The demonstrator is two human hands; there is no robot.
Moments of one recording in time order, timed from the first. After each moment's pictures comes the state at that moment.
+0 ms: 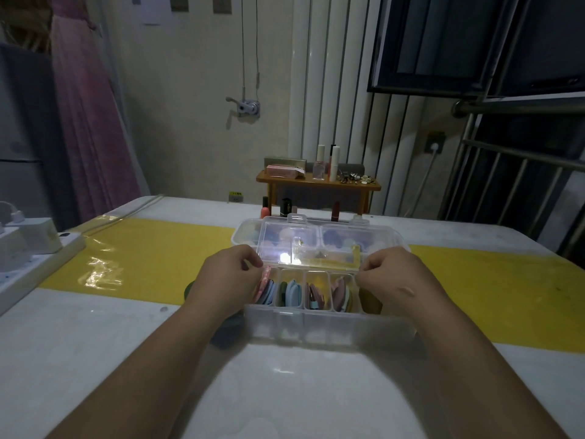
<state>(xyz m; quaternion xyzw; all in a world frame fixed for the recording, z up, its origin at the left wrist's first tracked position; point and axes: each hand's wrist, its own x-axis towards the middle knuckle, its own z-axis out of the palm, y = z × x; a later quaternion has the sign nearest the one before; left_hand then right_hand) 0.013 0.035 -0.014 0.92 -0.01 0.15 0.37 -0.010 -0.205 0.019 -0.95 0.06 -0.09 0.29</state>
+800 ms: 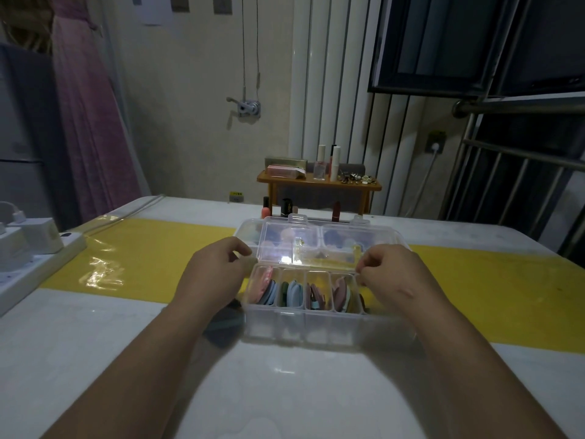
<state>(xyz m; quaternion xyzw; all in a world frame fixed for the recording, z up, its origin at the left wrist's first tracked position) 0.014 0.049 -0.010 0.90 0.01 0.18 0.41 -0.006 -0.206 0.015 -0.95 0.03 -0.13 0.28</state>
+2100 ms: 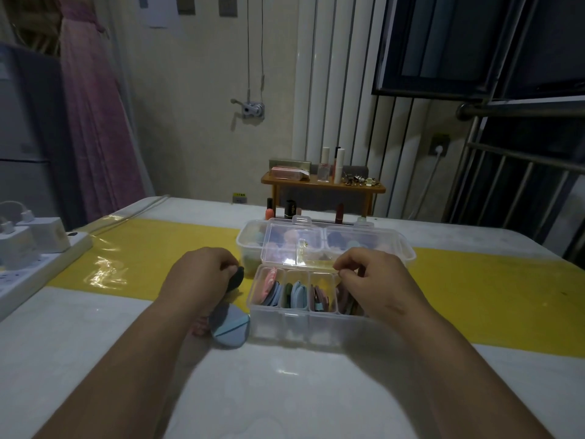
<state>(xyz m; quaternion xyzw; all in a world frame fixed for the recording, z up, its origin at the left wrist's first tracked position) 0.021 0.078 -0.013 0.96 0.01 0.16 0.21 -0.006 -0.190 0.002 -0.92 -0.10 -0.16 0.33</state>
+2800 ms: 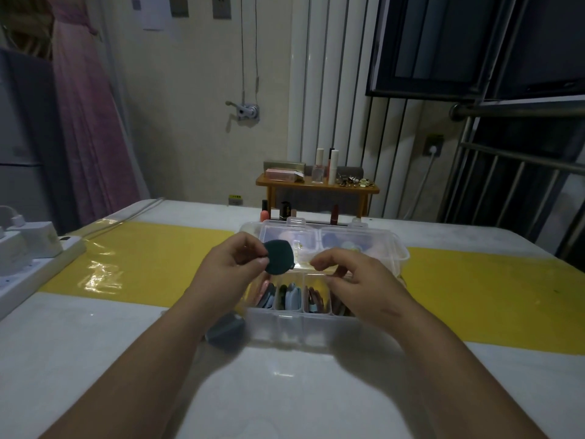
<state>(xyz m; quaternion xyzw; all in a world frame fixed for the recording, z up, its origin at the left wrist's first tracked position) 0.003 0.035 -0.003 0.79 -0.09 0.15 0.59 -0.013 -0.184 0.007 -0.90 -0.17 -0.09 0.39</state>
